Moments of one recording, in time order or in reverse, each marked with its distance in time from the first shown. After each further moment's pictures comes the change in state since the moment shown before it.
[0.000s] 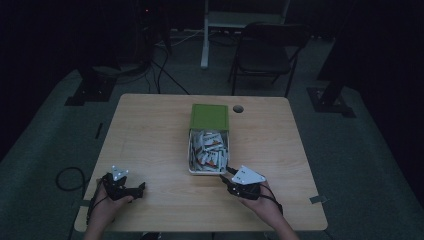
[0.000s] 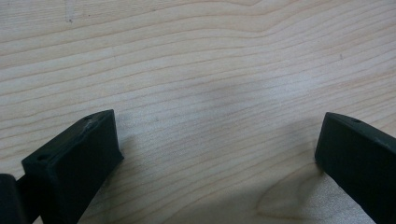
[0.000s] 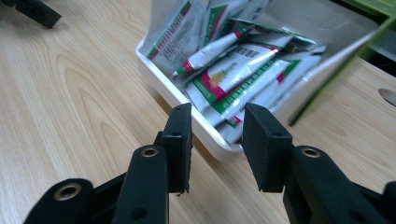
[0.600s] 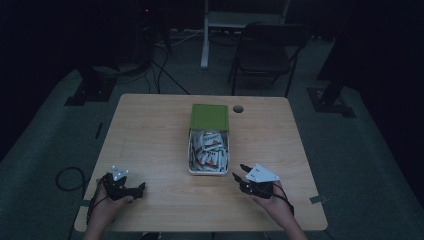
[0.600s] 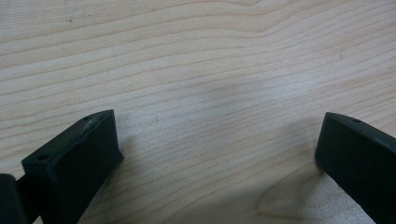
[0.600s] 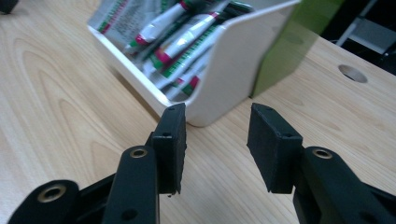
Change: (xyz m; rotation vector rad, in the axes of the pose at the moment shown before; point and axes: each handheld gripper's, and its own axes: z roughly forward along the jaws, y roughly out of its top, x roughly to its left) left arm 0.000 0.000 0.000 0.000 0.000 -0.001; right arm -0.027 -0.021 -0.016 0.010 -0.065 0.037
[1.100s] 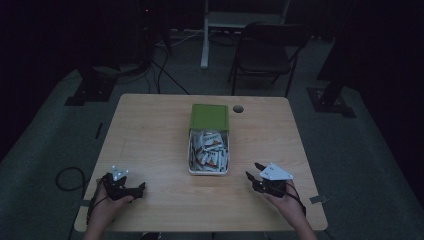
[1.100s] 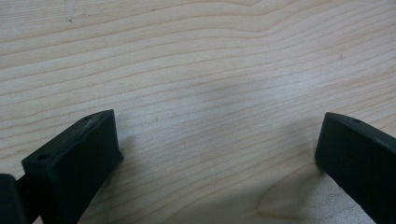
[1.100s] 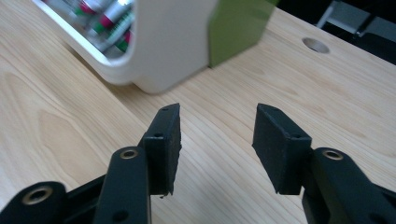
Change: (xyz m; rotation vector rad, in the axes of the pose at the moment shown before) left arm 0.000 0.000 0.000 0.000 0.000 -0.001; right arm -0.031 -0.024 -0.014 0.032 -0.062 0.037
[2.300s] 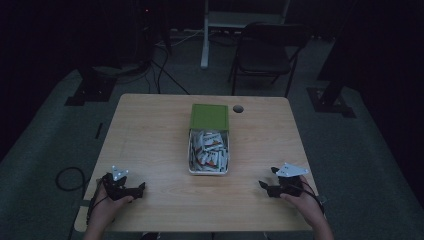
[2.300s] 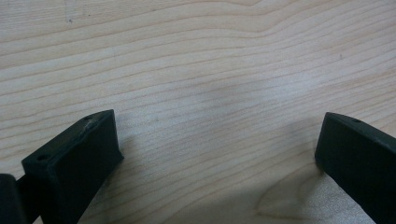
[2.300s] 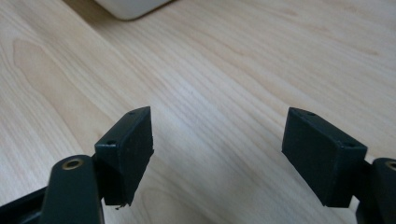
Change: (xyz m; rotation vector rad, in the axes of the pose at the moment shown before) left arm 0.000 0.000 0.000 0.001 0.000 0.000; right arm -0.048 -0.043 -0.007 0.138 0.123 0.087
